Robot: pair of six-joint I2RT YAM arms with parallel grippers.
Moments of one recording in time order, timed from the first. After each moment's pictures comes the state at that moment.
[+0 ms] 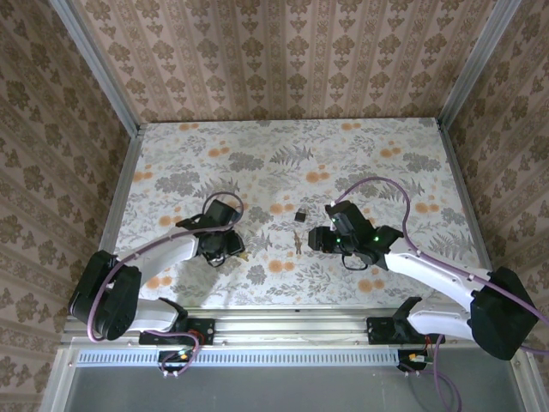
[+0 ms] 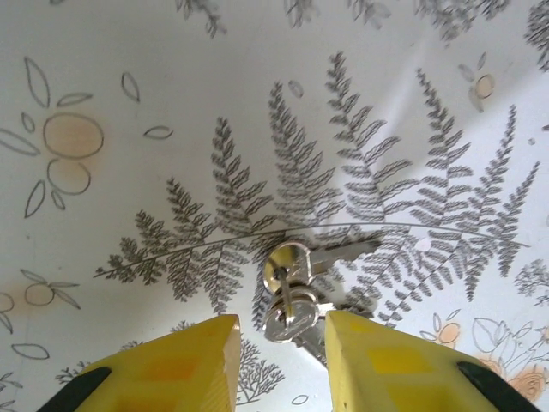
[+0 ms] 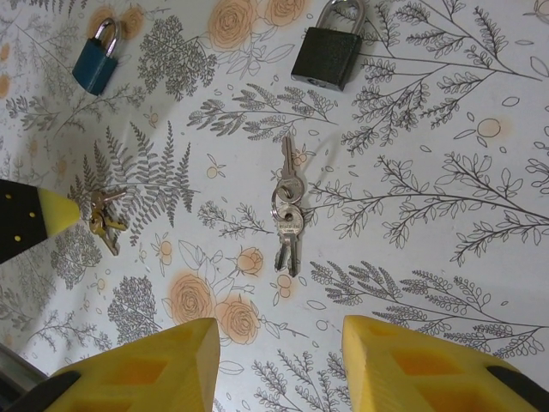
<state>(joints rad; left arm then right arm) -0.58 1.34 0.66 -0.51 0.12 -0.84 0.68 1.18 0.68 -0.36 -0.06 0.71</state>
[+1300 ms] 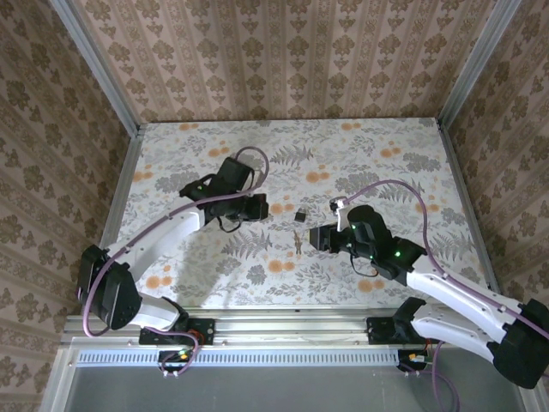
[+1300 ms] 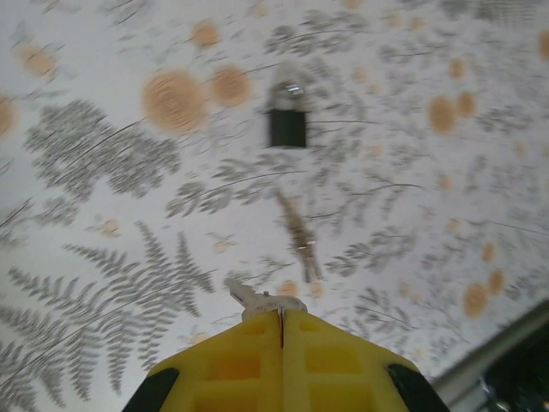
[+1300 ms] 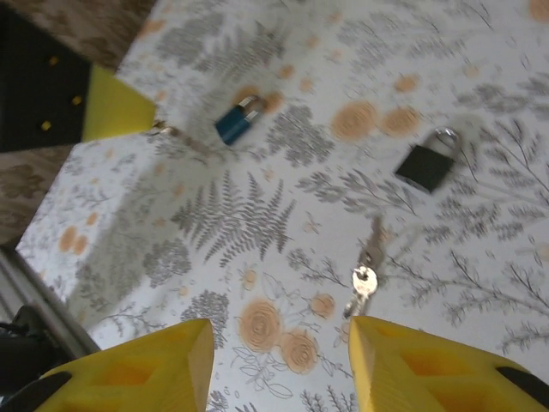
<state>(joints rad) -0.68 1.41 1.17 -0.70 0.28 -0.48 0.69 0.93 0.60 -0.21 -0.12 0.52</state>
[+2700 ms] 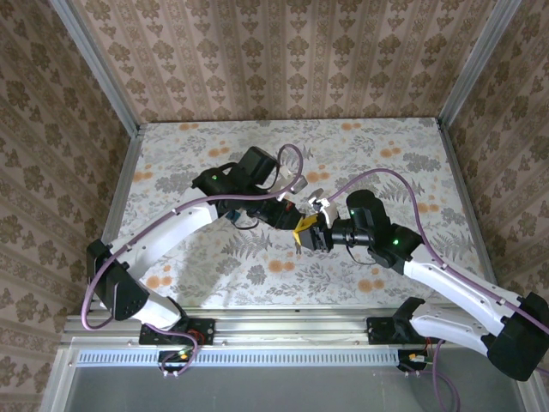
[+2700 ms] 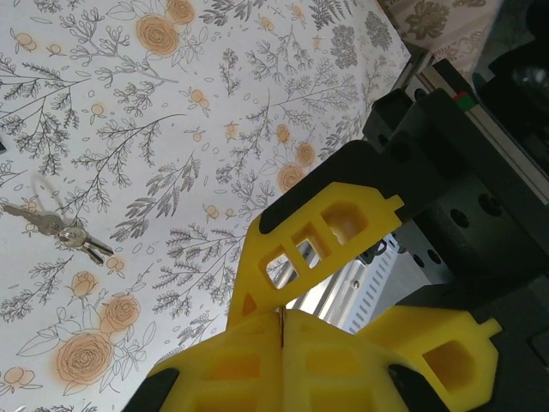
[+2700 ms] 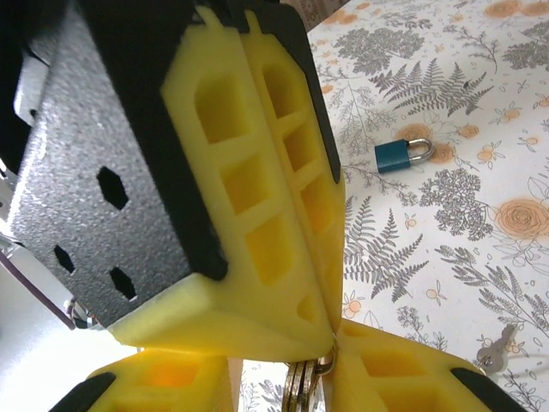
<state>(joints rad) -0.85 1.49 1.45 -0.89 0.60 -0.24 0.68 1.02 0.75 -0.20 -0.46 0.21</state>
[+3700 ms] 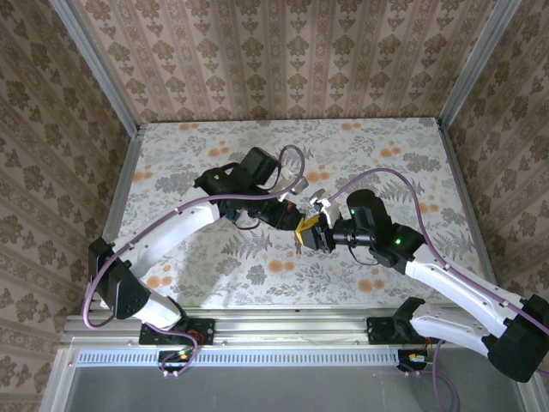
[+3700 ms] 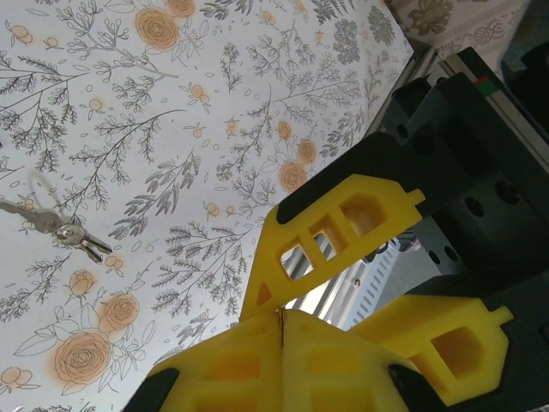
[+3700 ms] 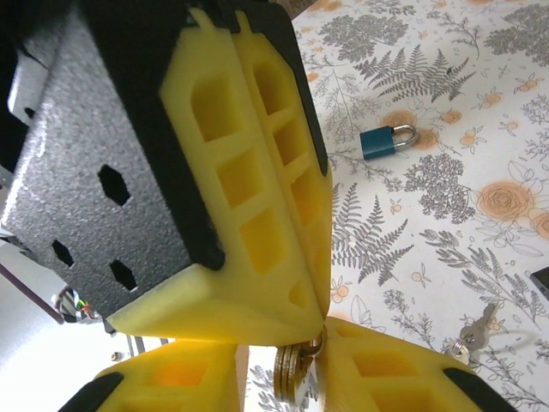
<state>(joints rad) -0.85 1.51 1.45 -0.89 0.60 -0.24 0.68 1.01 0.77 -0.26 -0.44 0.19</state>
